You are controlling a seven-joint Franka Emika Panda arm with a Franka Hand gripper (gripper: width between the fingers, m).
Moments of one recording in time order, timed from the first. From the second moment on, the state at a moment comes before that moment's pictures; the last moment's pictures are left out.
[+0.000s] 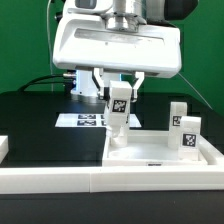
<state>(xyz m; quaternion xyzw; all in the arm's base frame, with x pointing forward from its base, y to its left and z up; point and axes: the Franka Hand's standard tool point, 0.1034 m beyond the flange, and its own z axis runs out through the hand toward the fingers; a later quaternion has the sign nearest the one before) 0.600 -0.012 0.119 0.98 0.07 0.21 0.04</state>
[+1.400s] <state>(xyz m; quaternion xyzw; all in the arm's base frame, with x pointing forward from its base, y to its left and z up) 0.607 -0.002 0.103 0.98 0.04 0.18 0.00</state>
